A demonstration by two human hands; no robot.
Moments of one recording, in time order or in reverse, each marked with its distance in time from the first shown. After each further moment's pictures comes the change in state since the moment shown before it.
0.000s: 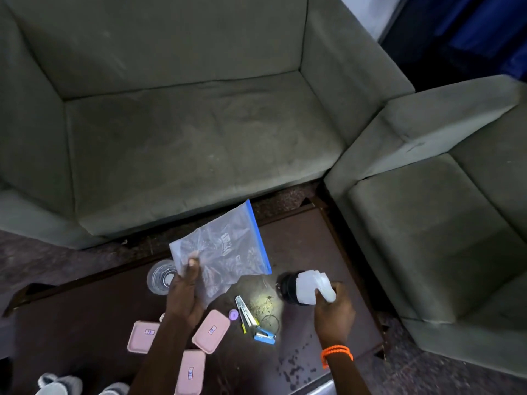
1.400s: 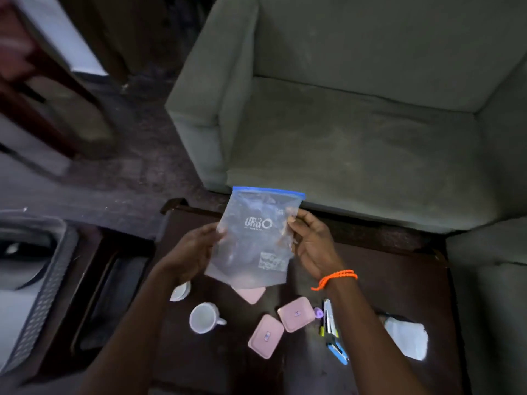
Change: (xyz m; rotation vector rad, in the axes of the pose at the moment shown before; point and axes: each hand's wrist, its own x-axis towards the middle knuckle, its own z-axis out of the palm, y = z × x) left_hand -0.075 0.170 -0.169 0.265 -0.069 0.100; right_hand -0.135 -0.237 0.137 0.711 -1.327 0.110
